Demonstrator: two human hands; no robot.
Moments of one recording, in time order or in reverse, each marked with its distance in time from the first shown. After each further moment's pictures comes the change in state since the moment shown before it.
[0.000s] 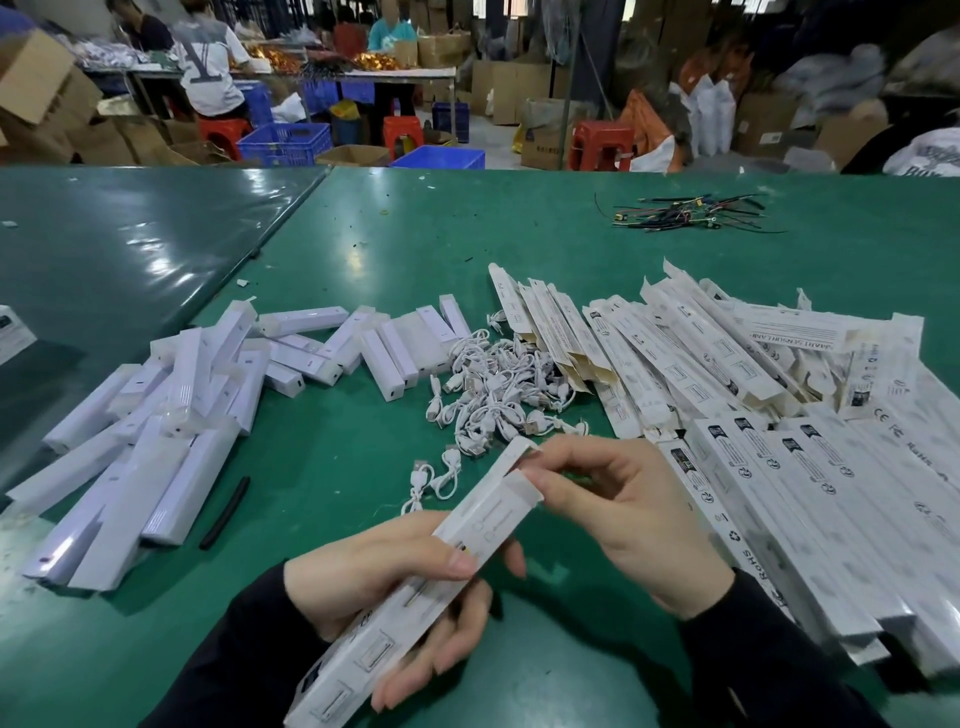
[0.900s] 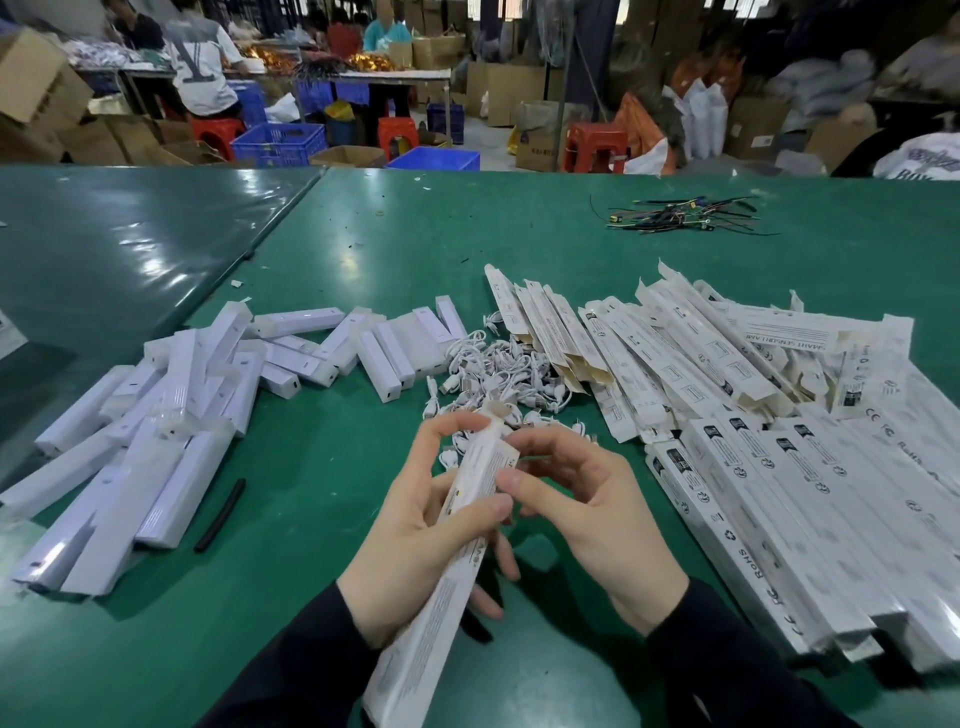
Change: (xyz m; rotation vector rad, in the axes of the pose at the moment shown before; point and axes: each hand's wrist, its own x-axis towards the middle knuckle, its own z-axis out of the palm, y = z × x) left_hand 0.029 -0.014 0.013 0.244 0.630 0.440; right_hand 0.001 0.021 0.012 0.053 0.145 0.094
